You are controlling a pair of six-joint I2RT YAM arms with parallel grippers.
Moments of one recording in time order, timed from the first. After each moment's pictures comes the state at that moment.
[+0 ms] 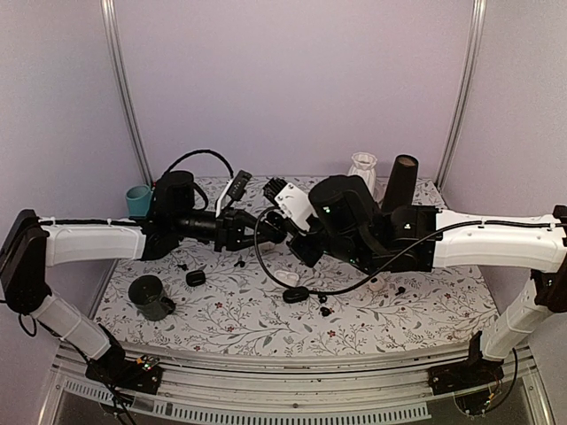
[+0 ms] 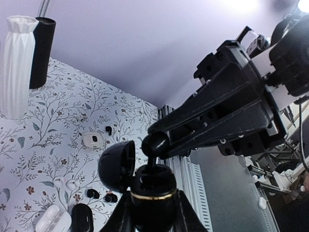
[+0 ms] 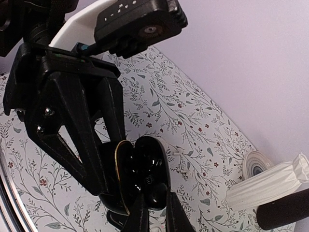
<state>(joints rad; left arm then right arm) -0.64 1.48 0.85 0.46 0.97 -0.35 1.23 1.56 1.35 -0.27 0.50 -0.13</state>
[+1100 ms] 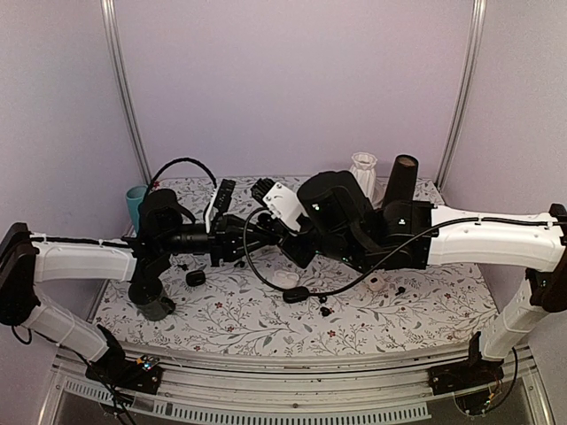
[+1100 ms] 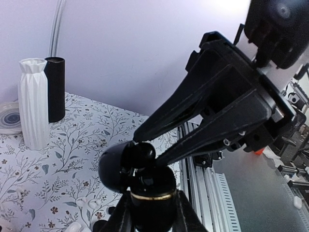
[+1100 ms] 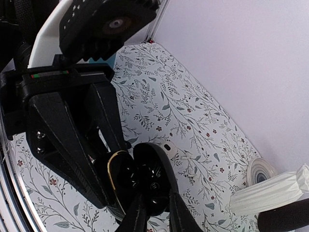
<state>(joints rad) -0.70 1.37 0.67 0.71 0.80 -0.27 1.26 1.61 1.44 -0.33 0.48 -0.14</state>
